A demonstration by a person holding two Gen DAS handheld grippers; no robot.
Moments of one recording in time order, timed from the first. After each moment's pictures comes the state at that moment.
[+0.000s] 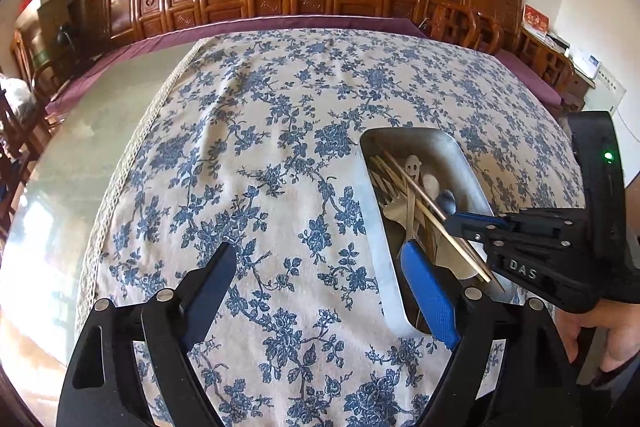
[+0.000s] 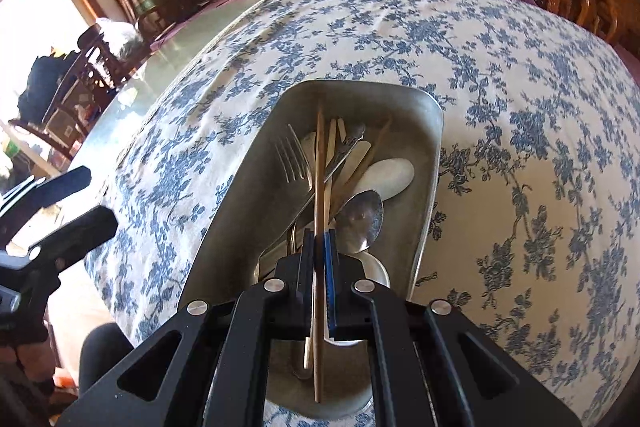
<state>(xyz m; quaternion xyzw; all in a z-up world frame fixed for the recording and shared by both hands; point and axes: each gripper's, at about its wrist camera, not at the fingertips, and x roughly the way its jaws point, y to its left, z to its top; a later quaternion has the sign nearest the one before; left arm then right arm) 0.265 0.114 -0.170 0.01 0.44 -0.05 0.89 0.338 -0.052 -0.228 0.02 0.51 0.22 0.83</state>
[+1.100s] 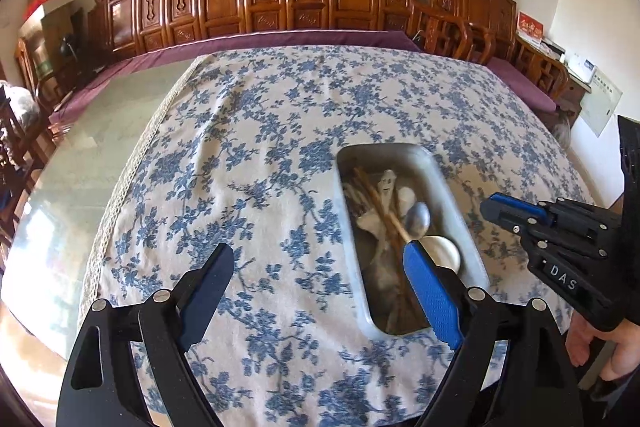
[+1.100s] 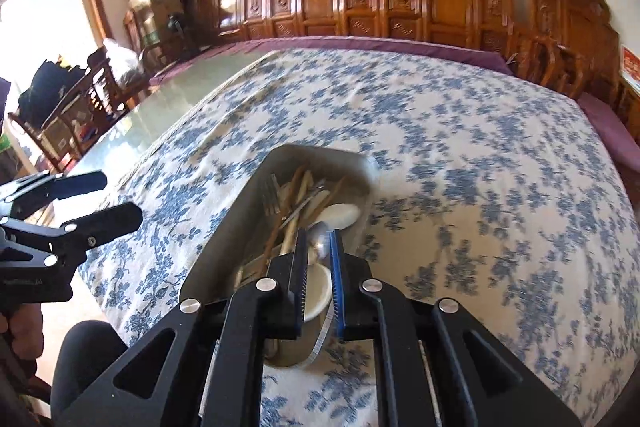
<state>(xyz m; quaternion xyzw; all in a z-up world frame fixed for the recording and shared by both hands) 0.248 0.086 -0.146 0.01 0.42 -0.05 0.91 0.290 -0.099 -0.171 -0.01 0.39 0.20 0.90</state>
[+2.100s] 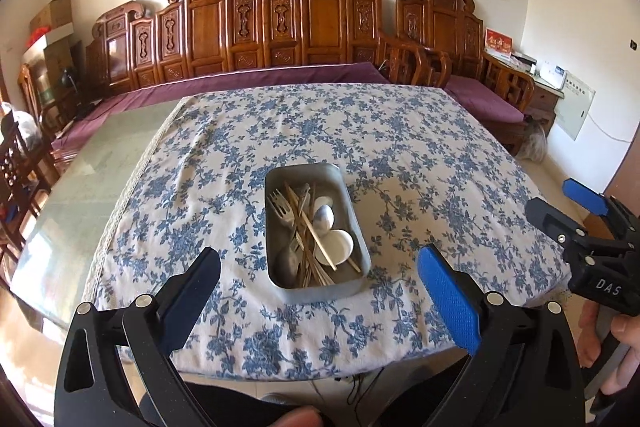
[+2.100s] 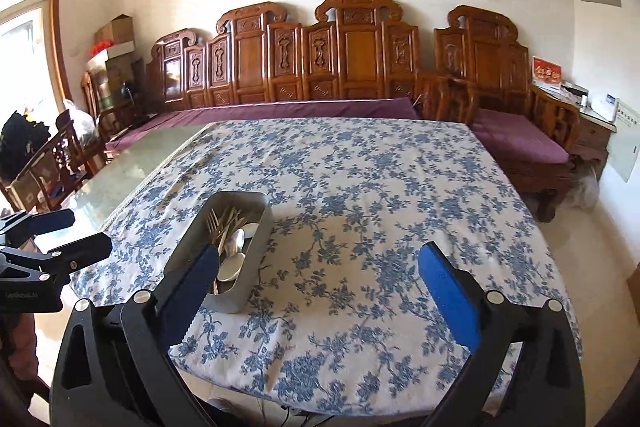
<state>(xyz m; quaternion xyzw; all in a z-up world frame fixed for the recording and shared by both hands) 0.146 0.008 -0.082 0.02 0.36 -0.06 0.93 0.157 -0.216 -0.088 0.02 0.29 0.08 0.95</state>
